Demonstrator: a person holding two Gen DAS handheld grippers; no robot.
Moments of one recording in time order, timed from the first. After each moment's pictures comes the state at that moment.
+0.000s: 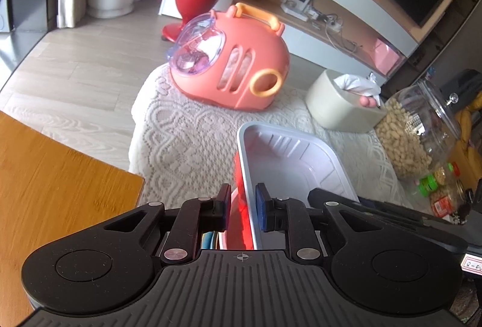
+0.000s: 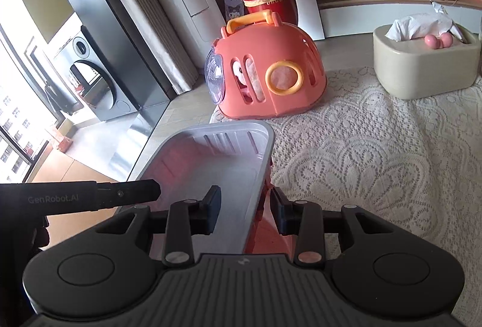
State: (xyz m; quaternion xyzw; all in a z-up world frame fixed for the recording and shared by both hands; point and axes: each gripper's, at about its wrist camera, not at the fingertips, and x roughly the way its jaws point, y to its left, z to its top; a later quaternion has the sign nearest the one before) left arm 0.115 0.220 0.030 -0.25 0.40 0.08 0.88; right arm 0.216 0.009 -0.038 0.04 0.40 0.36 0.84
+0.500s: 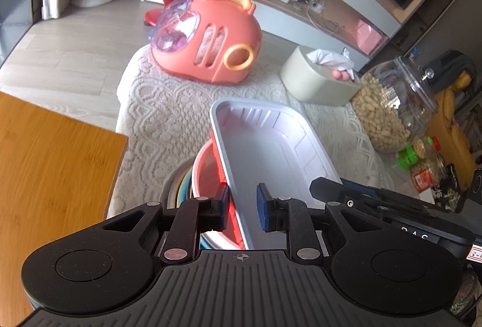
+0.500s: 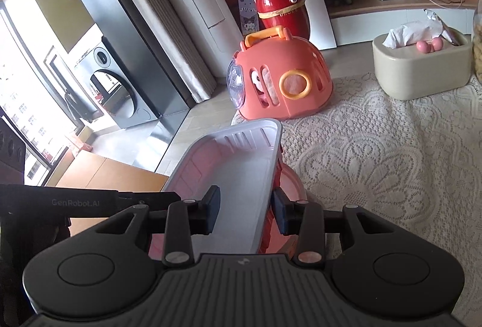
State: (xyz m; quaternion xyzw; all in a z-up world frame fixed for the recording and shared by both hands) left arm 0.085 0.195 0.045 -0.25 0.43 0.04 0.87; right arm 0.177 -0.035 -0.016 0.06 0.38 0.40 0.83
